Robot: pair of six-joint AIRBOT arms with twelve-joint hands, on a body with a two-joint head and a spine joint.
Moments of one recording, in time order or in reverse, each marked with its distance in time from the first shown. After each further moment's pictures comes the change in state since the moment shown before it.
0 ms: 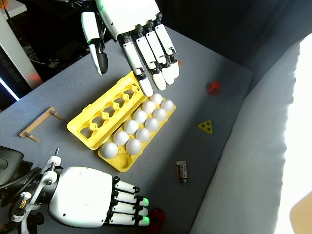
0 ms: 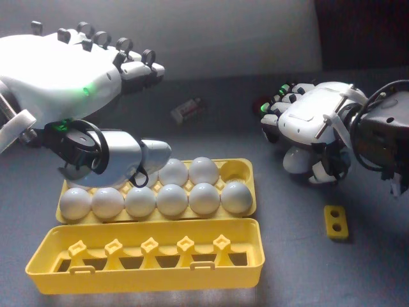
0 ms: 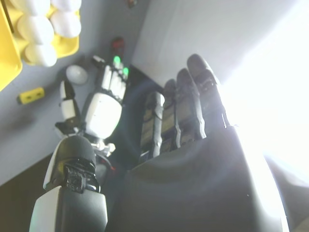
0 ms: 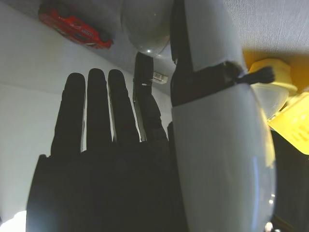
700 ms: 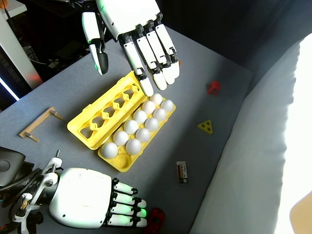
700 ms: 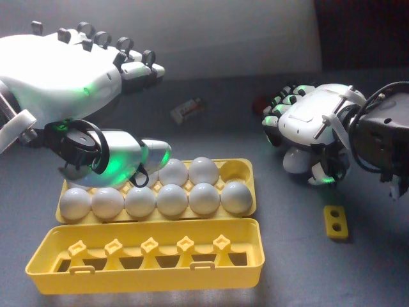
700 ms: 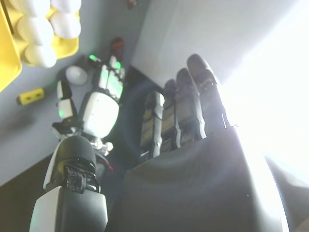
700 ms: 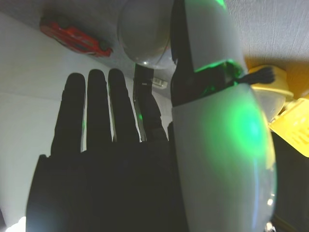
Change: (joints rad) left arm 0.000 0.000 0.000 0.000 0.001 0.000; right arm -0.004 -0.010 0.006 0.020 0.014 0.000
